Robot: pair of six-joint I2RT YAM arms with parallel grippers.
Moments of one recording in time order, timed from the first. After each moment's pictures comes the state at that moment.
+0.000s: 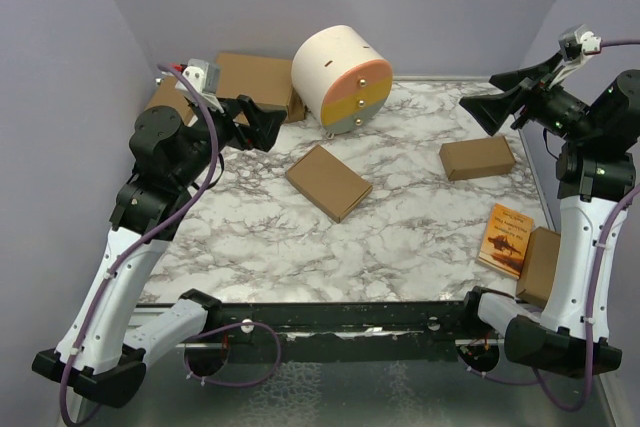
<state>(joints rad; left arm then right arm) -0.40 0.95 1.31 -0.35 0.17 -0.31 -0.28 1.09 1.49 -0.34 -1.03 0.18</state>
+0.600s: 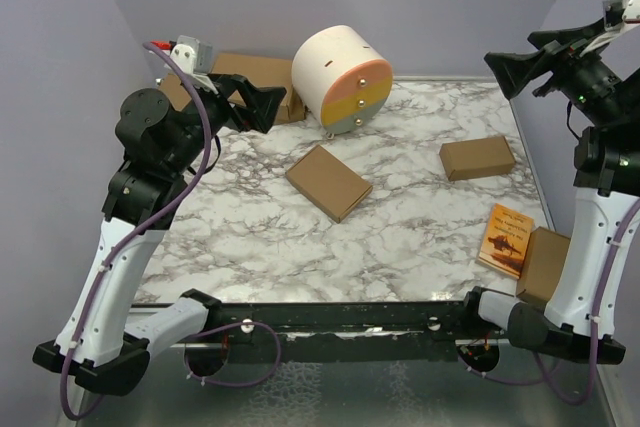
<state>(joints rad) -0.40 1.02 1.47 -0.35 0.17 -0.28 -0.28 1.18 1.74 -0.37 -0.83 0.15</state>
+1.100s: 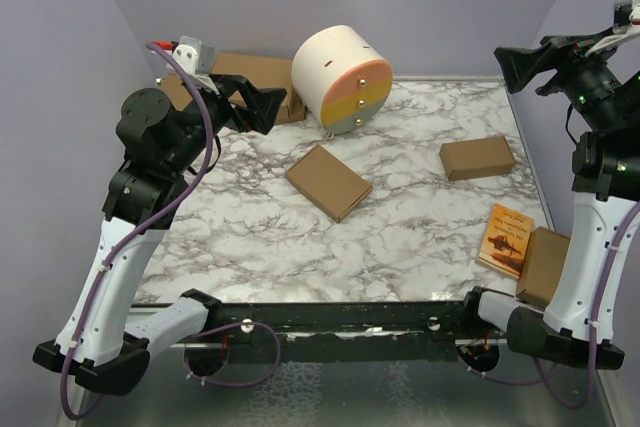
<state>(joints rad) -0.40 1.02 1.47 -0.35 0.18 -0.27 -0.28 1.15 1.71 -0.38 -0.64 0.20</state>
